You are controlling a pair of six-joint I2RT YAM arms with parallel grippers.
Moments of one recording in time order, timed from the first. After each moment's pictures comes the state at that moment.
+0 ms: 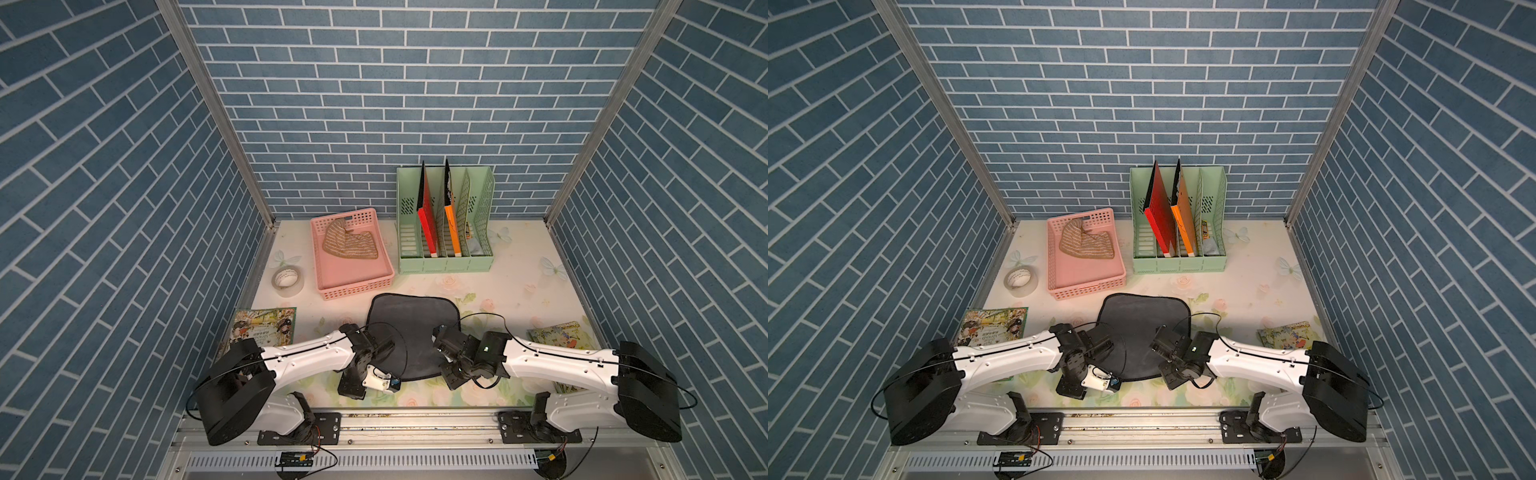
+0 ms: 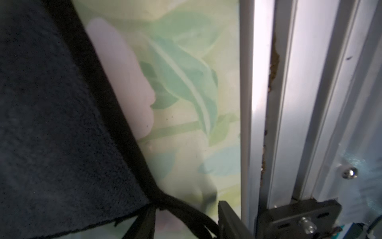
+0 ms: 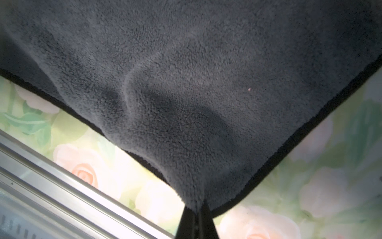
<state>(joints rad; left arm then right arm) -0.93 1.37 0.67 -0.94 0.04 0.85 1.14 1.32 0.72 -0.69 -0.02 0.57</state>
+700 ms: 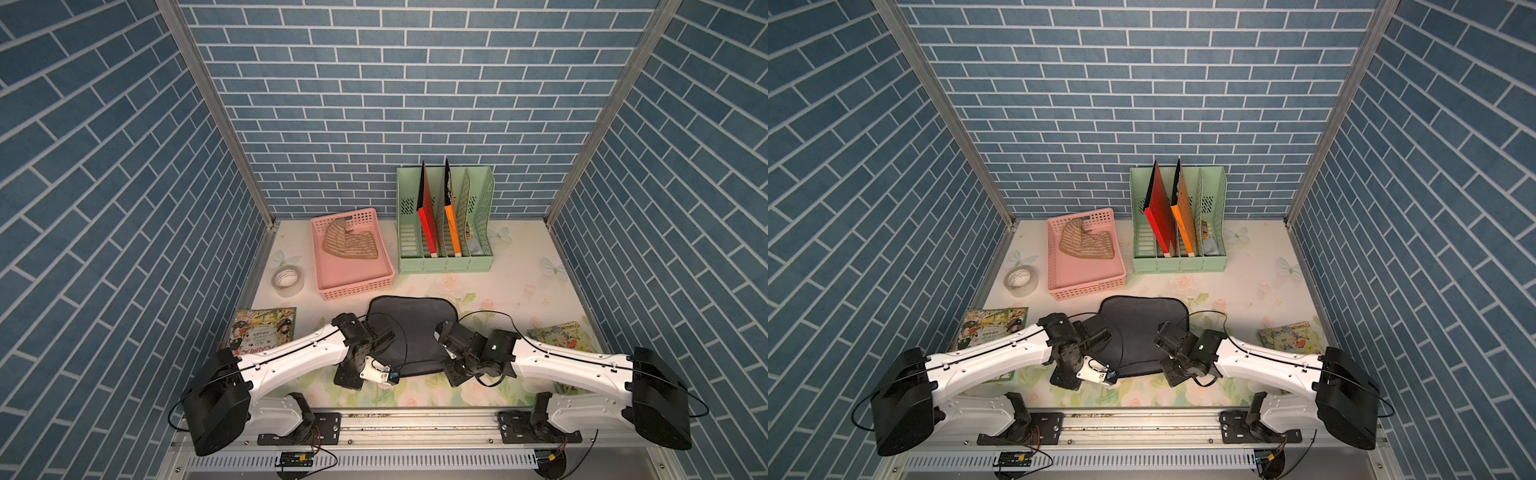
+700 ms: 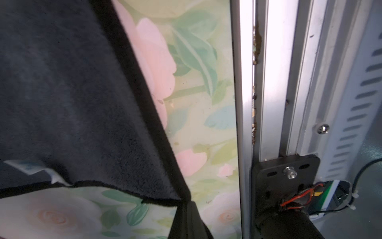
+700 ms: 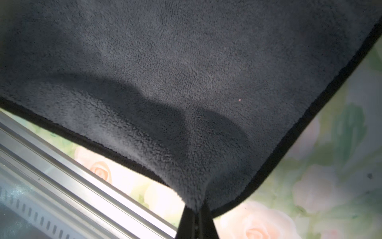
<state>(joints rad) -0.90 1.30 0.88 -1.19 -0.02 0.89 1.11 1.25 0.73 -0.73 -0.03 0.56</state>
